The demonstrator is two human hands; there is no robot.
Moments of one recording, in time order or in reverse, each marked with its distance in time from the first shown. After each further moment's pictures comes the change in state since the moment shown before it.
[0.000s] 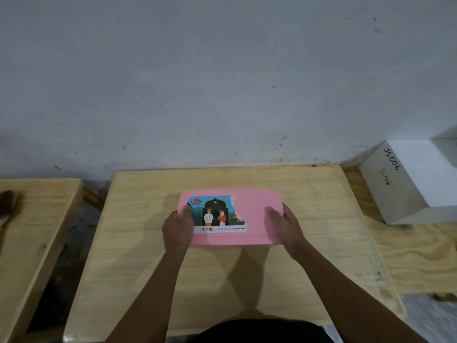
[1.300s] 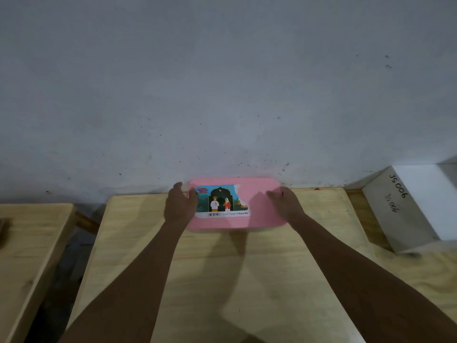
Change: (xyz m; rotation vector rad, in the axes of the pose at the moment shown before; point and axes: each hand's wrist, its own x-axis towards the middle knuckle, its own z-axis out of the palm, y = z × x) left_hand 0.096 0.091 0.012 0.140 -0.095 0.218; right_hand 0.116 -0.080 0.009 -0.471 0.049 -0.021
